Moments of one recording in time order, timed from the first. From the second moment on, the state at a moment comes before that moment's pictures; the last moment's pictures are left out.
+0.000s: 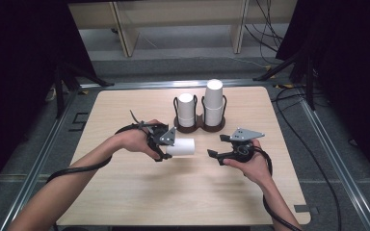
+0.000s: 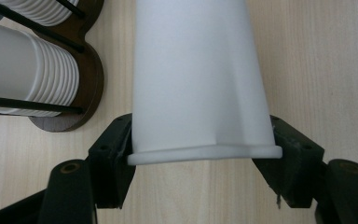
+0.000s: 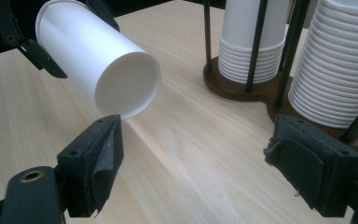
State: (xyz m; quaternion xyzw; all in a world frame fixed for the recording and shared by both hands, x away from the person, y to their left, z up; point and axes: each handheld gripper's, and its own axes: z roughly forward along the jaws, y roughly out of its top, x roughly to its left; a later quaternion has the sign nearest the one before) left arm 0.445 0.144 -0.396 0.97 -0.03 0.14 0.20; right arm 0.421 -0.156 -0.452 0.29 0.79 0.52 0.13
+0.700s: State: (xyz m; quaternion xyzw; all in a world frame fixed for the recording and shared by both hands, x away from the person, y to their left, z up) left arm 0.444 0.136 -0.385 0.98 -0.05 0.13 0.13; right arm 0.419 -0.151 -0.451 0.28 0.80 0.52 0.12
